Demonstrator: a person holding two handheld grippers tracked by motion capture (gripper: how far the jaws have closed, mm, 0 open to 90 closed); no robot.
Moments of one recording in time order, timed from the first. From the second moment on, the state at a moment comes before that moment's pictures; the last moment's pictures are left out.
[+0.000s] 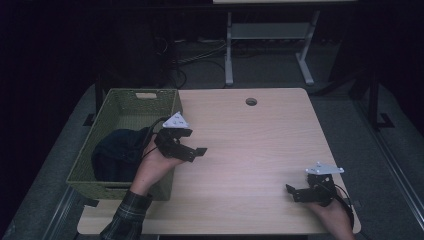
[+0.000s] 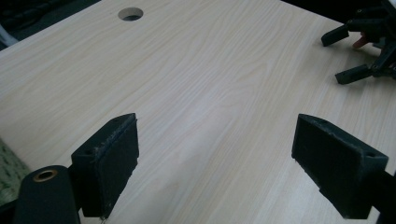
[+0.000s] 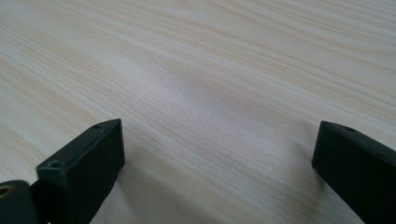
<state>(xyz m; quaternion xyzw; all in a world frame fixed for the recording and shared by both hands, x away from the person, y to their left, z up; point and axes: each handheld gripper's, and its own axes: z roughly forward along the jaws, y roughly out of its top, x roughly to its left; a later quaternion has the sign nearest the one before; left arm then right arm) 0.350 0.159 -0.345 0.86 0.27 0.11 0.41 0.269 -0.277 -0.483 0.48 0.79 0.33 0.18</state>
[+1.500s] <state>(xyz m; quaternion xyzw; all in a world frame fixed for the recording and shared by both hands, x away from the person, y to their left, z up) 0.361 0.256 -0.330 0.84 0.32 0.15 0.41 0.269 -0.277 -0.483 0.48 0.79 0.33 0.18</state>
